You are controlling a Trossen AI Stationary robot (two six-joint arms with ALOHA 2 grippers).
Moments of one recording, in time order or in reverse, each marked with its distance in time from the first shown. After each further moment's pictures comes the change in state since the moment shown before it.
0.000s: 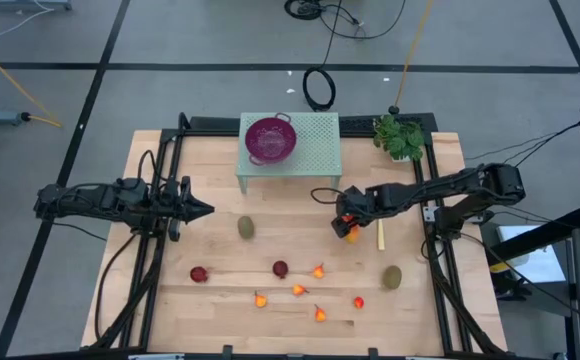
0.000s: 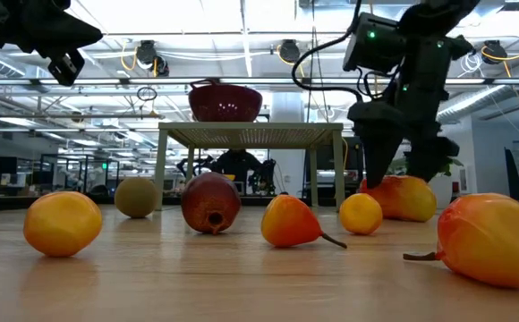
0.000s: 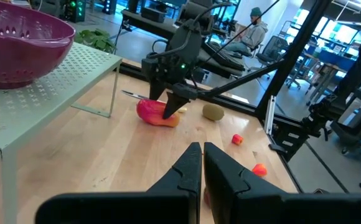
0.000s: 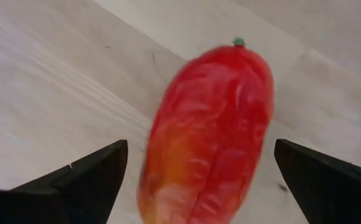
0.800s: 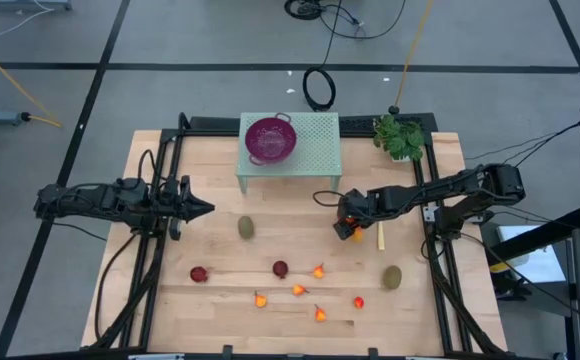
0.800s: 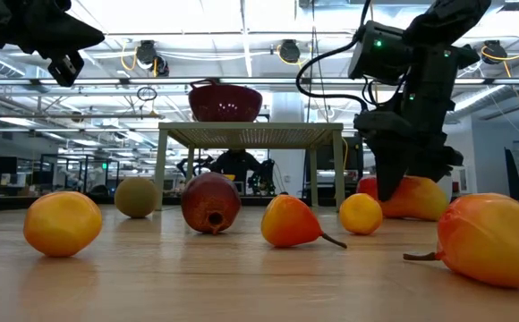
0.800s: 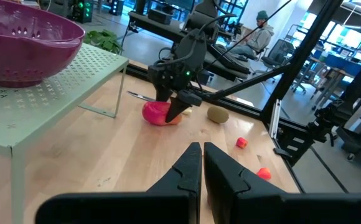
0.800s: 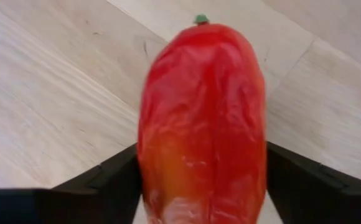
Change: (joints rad) left arm 0.000 0.000 0.000 0.000 -0.026 -0.011; right arm 0.000 0.000 -0.053 0.064 -0.003 -0.025
